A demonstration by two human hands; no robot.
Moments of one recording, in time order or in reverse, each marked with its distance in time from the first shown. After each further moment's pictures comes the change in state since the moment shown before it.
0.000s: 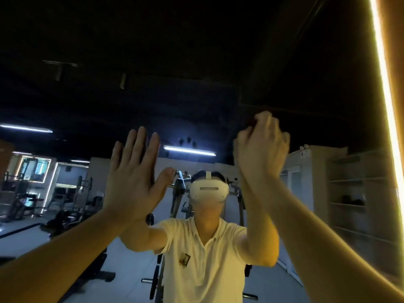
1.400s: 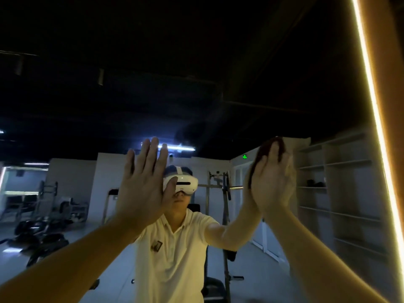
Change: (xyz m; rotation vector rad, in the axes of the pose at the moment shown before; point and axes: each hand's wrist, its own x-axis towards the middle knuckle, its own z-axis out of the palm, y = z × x) left_hand -0.009 -0.108 -0.014 -0.037 -0.090 0.159; right_hand -0.079 -0.064 0.013 -0.227 -0.040 0.212
